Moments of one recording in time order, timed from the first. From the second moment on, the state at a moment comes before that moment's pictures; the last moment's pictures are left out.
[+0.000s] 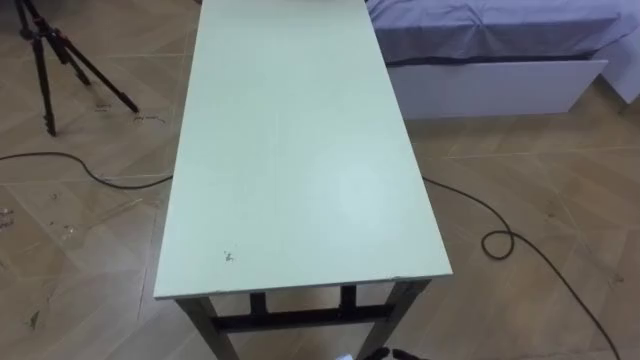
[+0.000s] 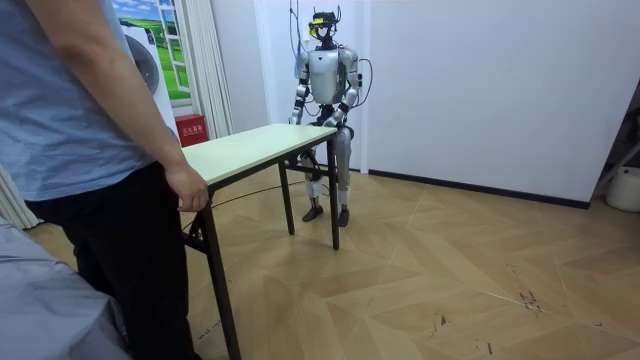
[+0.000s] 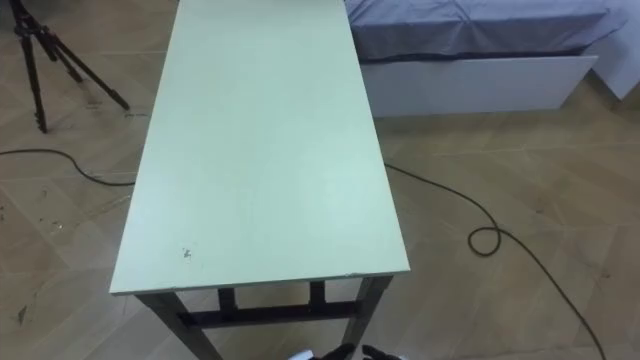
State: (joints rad) left arm 0.06 0.08 -0.79 0.77 0.05 -0.13 -0.12; right arm -0.08 -0.18 0.40 1.20 0.37 -0.06 0.21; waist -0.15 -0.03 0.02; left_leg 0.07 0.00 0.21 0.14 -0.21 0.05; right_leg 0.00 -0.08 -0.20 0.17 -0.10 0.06
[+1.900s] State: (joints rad) left arm 0.28 0.25 -0.27 0.31 -1.15 0.03 -0.35; right arm 0.21 -0.27 0.35 0.41 0.91 0.04 0.49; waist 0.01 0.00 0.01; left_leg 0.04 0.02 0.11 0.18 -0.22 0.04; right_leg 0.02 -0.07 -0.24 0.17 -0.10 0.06
